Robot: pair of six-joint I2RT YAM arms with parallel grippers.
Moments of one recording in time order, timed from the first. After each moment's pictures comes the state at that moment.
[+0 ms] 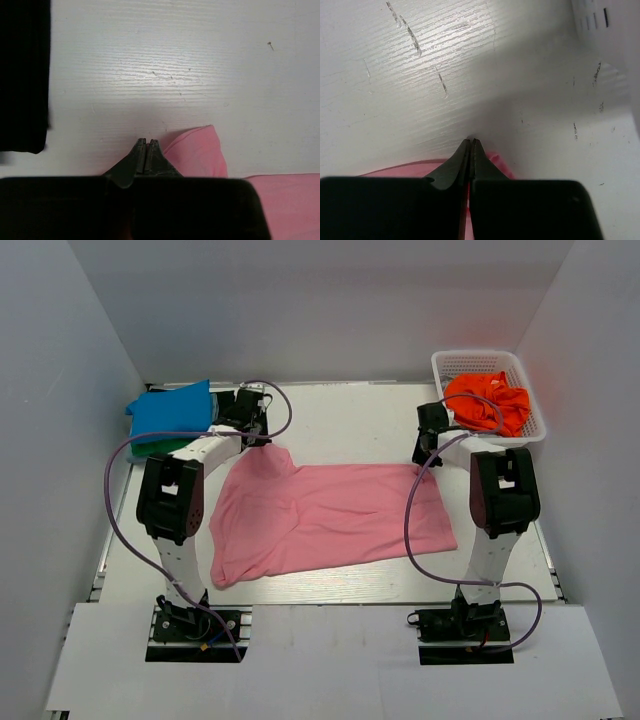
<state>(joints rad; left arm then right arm) -0.29 1.94 1.40 -0.24 -0.17 -0.26 0.18 1.95 1.28 -0.35 0.24 0.38</state>
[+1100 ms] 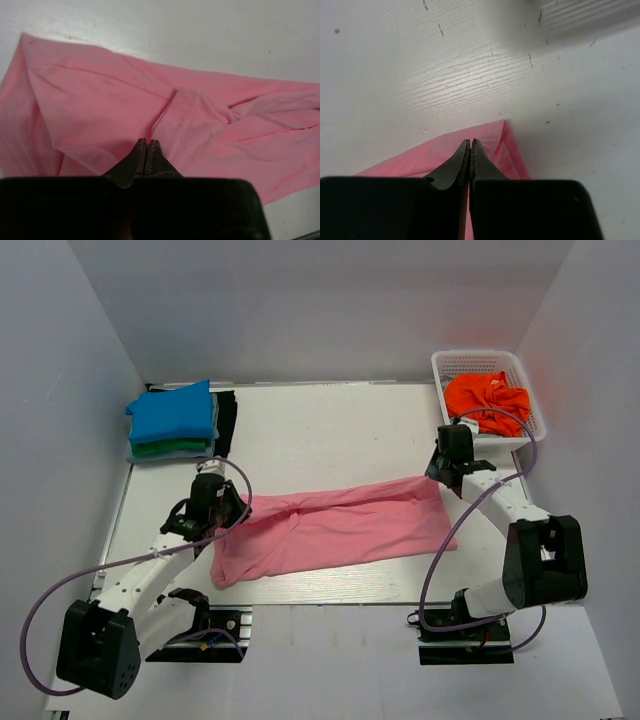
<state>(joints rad) -0.30 1.00 0.53 -0.21 0.00 -0.59 0.19 1.44 0.88 -0.24 0.24 0.42</state>
